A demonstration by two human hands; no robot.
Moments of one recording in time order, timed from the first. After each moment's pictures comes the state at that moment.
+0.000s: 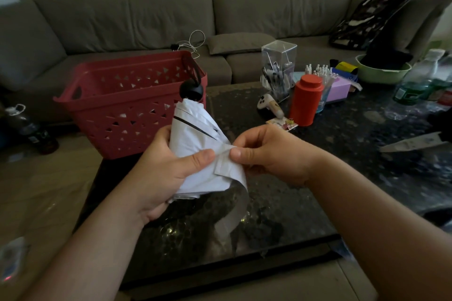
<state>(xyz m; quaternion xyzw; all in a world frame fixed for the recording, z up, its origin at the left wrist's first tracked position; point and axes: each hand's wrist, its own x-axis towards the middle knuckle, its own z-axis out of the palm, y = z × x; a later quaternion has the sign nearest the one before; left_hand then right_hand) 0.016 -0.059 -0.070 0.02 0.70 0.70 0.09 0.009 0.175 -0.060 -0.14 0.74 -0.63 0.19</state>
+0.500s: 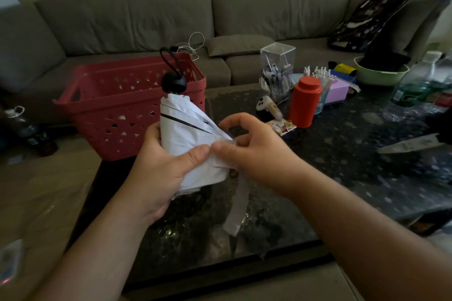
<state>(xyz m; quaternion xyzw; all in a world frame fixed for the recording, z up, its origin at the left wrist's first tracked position) 0.017 -0.053 -0.072 0.02 0.67 0.74 -0.01 0.023 0.146 -0.053 -0.09 0.80 -0.59 0.03</state>
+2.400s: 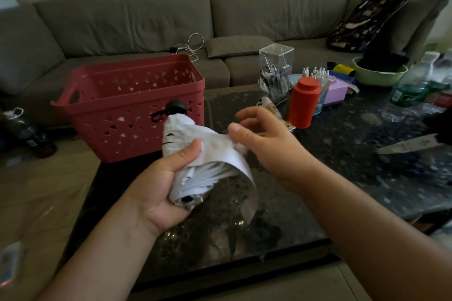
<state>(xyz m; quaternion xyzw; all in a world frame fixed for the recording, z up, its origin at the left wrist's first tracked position) 0.026 -0.046 -0.069 -0.03 0.43 0.85 0.30 0.012 0.161 -0.061 -0.03 0.78 -0.62 -0.02</state>
